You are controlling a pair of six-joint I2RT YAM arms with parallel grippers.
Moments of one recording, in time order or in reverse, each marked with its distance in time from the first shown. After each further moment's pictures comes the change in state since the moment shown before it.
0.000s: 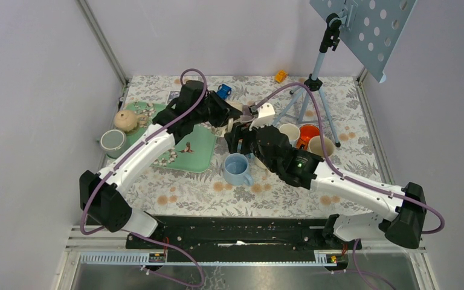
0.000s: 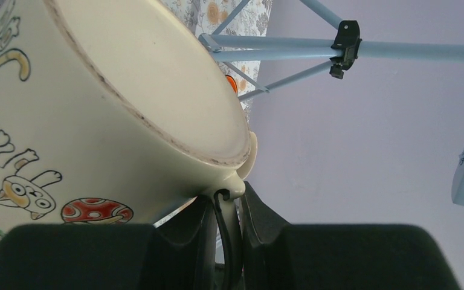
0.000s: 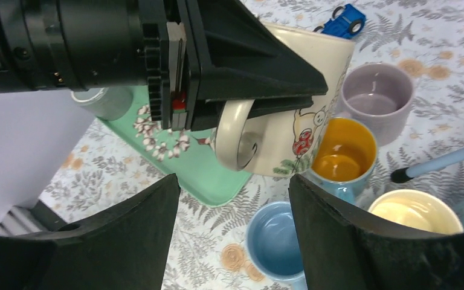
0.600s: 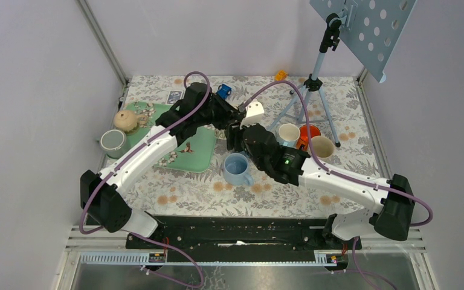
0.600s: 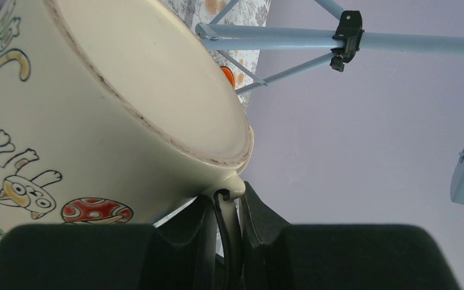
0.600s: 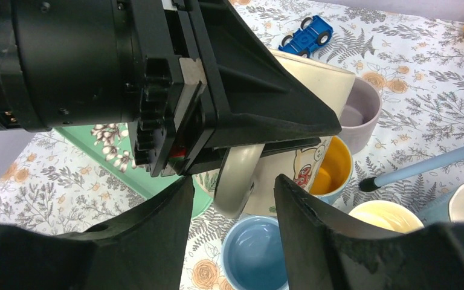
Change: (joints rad) left arm -0.048 0.000 0.000 -0.008 -0.034 -0.053; right arm 0.023 0.104 0.061 0.008 0.134 -0.103
